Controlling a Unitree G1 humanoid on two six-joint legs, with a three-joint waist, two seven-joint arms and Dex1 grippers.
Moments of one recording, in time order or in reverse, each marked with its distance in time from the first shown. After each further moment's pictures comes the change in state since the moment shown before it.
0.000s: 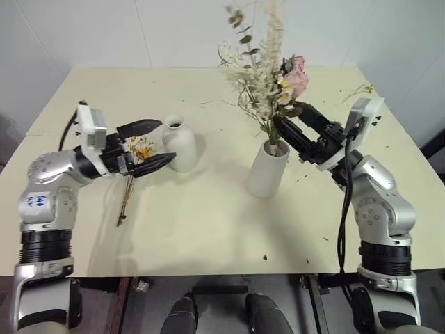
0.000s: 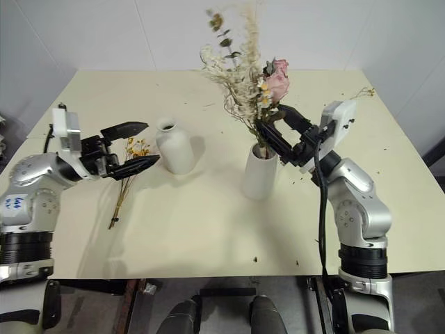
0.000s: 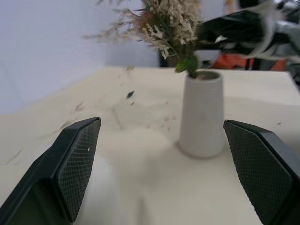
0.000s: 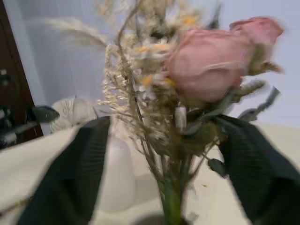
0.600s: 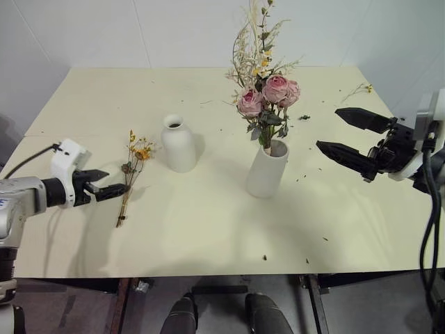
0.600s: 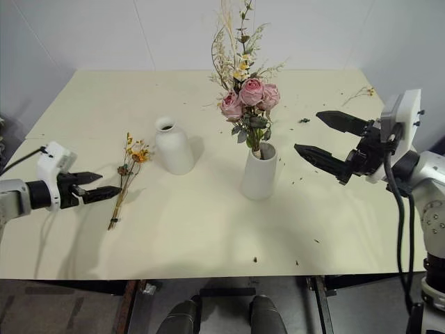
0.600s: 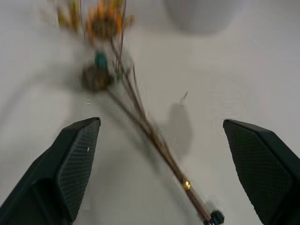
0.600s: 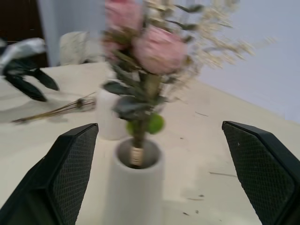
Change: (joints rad) left arm 0.167 0.238 -0.054 -0.045 0.129 0.625 0.309; right arm 0.110 -0.456 -0.149 -0.107 0.141 0.136 0.283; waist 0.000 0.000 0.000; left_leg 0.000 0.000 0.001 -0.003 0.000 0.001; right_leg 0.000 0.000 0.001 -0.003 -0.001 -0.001
